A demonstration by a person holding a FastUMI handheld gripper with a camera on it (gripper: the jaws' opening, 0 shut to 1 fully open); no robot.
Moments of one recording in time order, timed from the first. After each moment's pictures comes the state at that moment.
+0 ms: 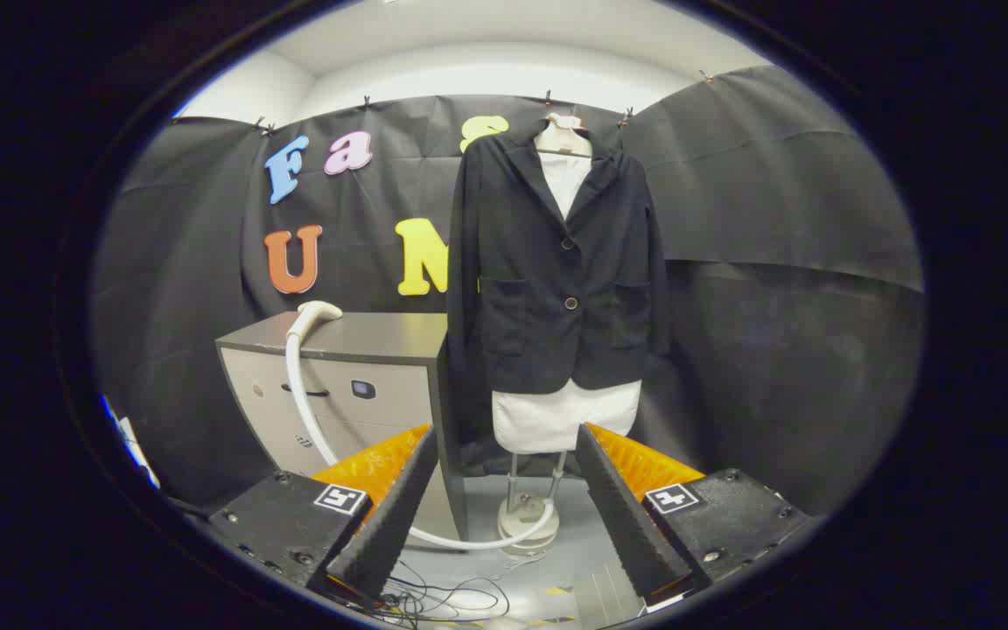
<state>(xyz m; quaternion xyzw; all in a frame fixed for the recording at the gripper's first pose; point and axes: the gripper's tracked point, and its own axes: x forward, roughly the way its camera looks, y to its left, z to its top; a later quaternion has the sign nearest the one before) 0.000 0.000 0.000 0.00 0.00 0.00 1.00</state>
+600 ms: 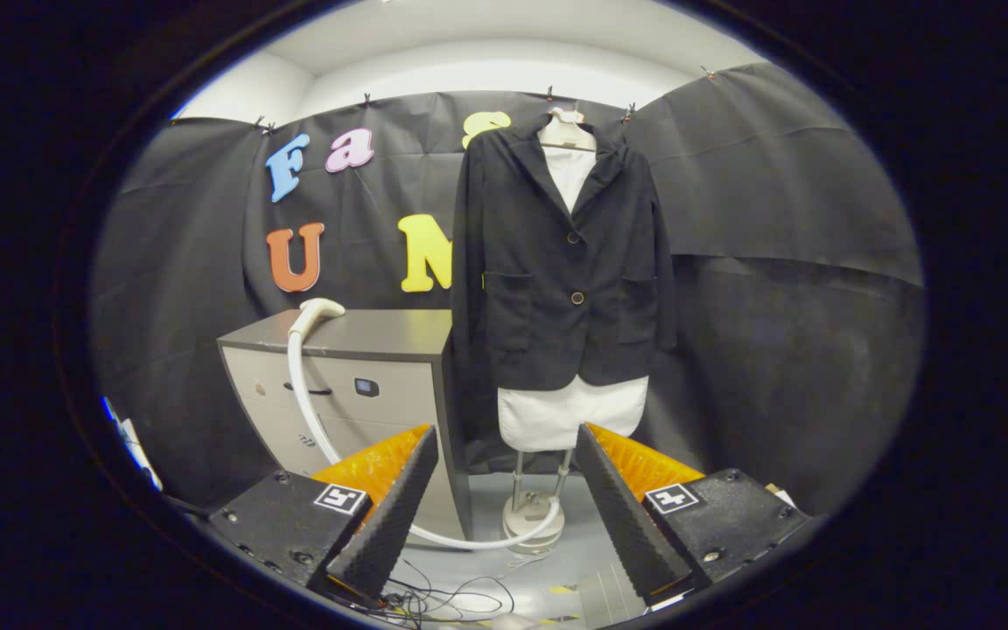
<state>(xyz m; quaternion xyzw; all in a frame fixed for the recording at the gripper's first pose) 0.010 0.002 0.001 0.01 0.00 0.00 1.00</state>
